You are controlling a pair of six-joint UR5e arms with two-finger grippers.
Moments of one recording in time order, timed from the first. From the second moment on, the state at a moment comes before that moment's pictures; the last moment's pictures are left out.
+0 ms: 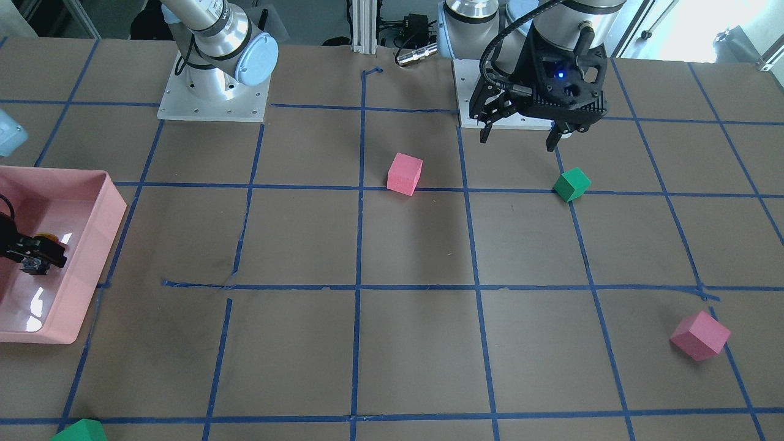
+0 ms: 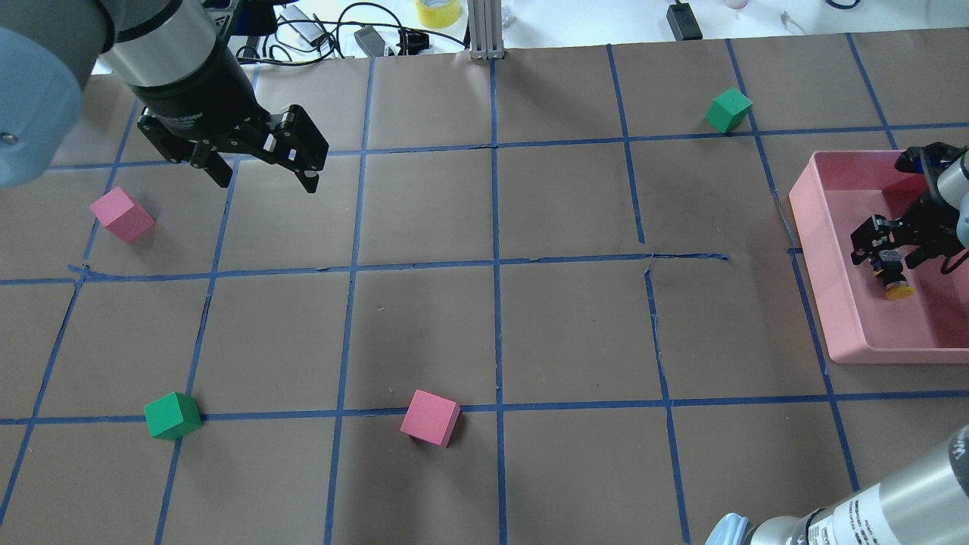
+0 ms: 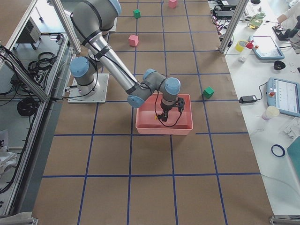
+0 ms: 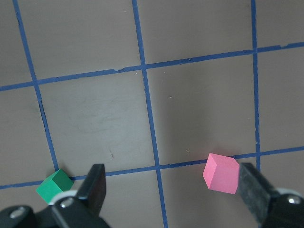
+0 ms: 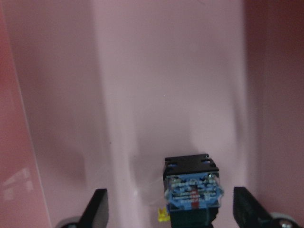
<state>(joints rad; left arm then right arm) -1.62 -1.55 -1.53 -1.61 1.57 0.07 0.92 -1.16 1.87 -2.22 -1.59 -0.52</state>
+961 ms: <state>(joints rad) -1.62 -1.54 -1.53 -1.61 1.57 0.07 0.92 -1.17 1.86 -2.22 -1.61 -0.57</state>
